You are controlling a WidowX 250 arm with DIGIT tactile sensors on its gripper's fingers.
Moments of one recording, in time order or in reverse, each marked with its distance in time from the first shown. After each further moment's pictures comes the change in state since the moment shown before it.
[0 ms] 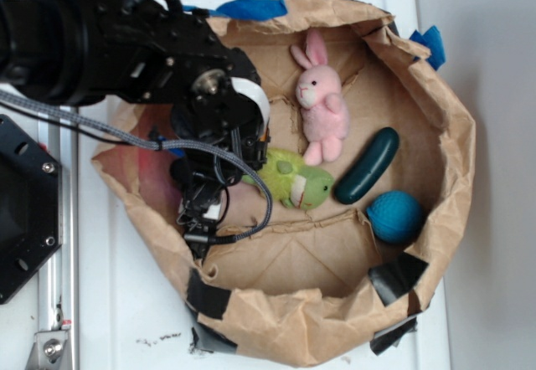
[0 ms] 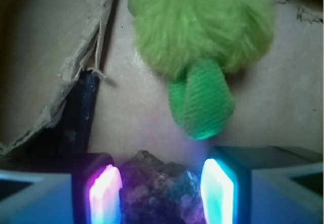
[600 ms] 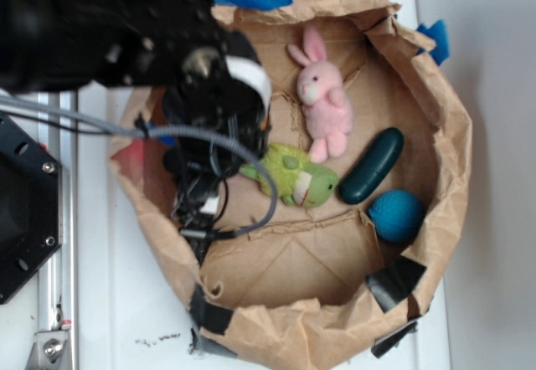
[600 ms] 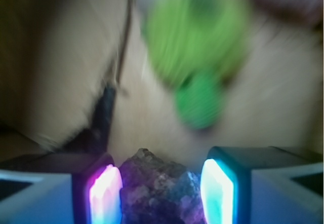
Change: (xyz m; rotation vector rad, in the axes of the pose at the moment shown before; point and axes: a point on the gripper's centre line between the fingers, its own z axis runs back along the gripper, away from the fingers) arm 0.009 0.001 0.063 0.043 -0.080 0.041
